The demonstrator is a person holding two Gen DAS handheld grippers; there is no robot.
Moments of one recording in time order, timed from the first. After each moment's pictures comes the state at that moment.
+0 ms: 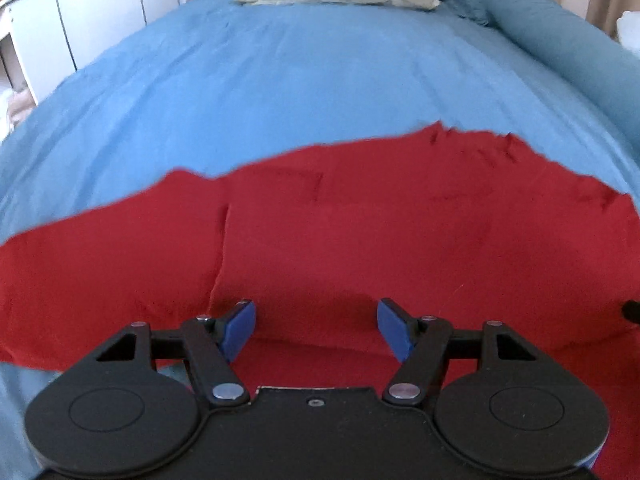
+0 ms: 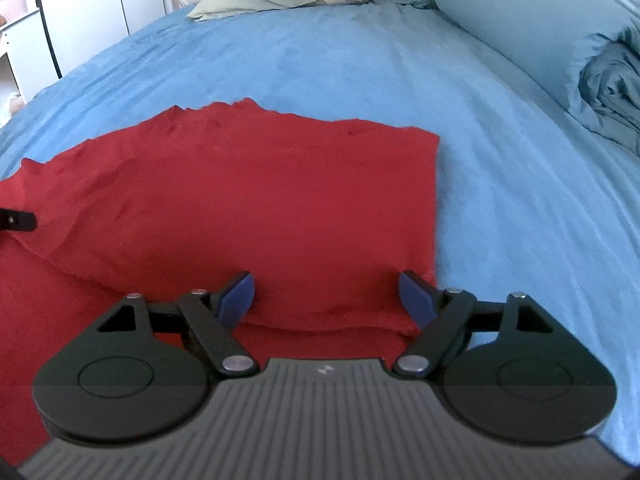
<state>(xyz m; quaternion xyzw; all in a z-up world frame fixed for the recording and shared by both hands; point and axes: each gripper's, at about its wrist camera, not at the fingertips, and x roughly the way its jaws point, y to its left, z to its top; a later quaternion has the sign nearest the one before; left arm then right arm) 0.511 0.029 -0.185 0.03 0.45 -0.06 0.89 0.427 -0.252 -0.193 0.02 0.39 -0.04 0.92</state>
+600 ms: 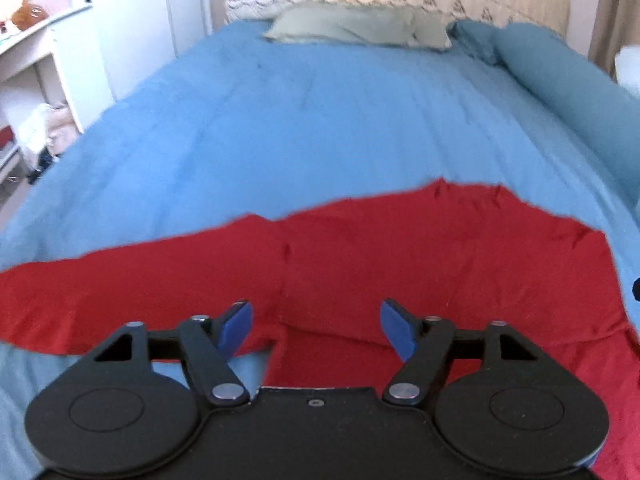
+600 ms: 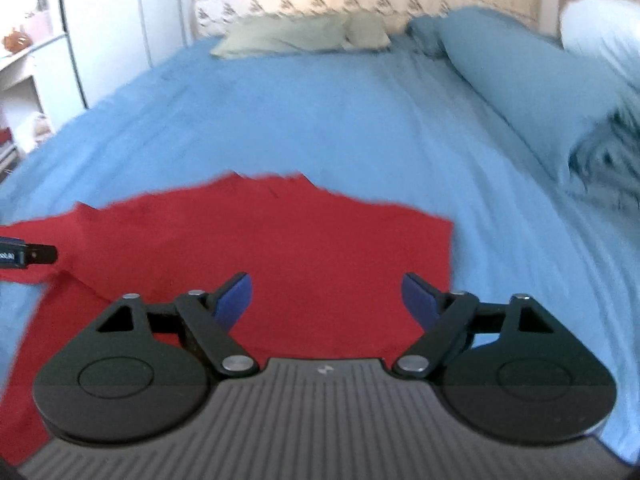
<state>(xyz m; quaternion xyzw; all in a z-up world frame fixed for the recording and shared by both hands) 0.457 0.062 -0.092 0.02 0.41 -0.03 0.91 0.401 -0.192 -0.092 0.01 0.35 -0.03 0.94</state>
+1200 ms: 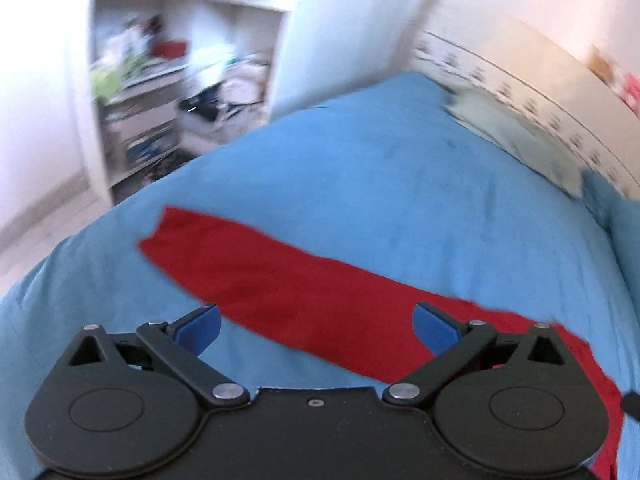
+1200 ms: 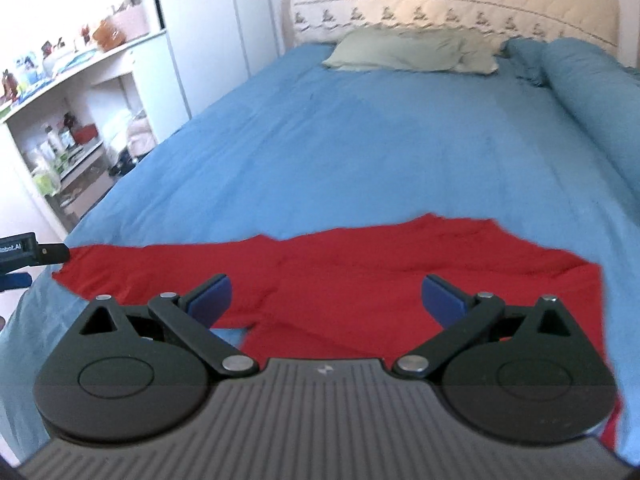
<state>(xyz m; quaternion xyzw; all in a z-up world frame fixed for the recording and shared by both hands) 0.414 0.314 -0.066 -0.19 0.37 0.13 0.90 0.419 0.024 -0.028 0.02 0.36 0.07 0.93</state>
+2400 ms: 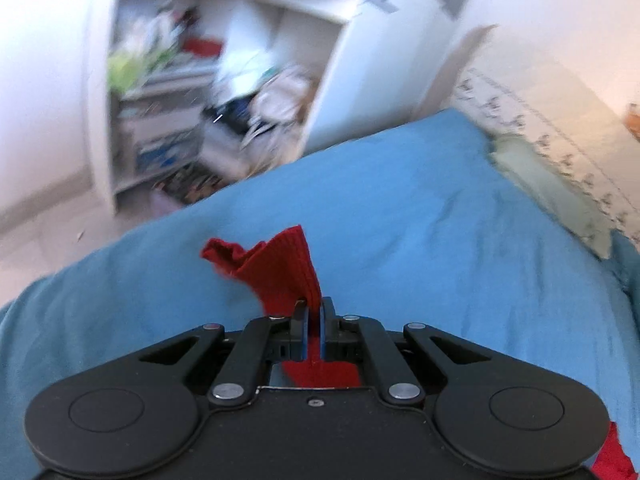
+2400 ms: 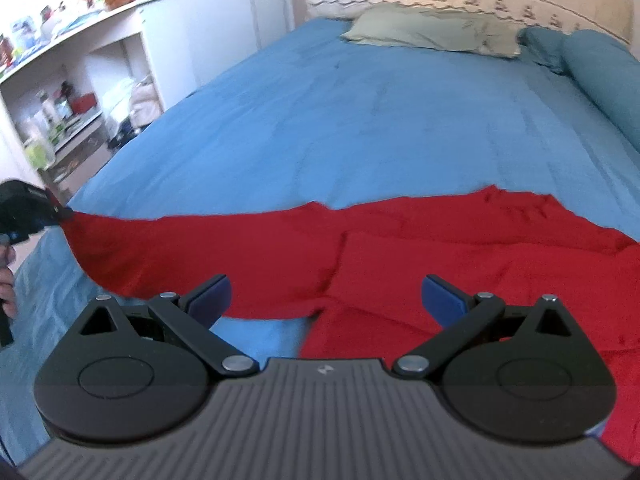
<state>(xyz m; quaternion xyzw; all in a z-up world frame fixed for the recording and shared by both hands) 0.482 0.383 -0.090 -0.22 0.31 0.15 0.91 0.440 0.100 -0.088 0.00 0.37 0.06 0.93</state>
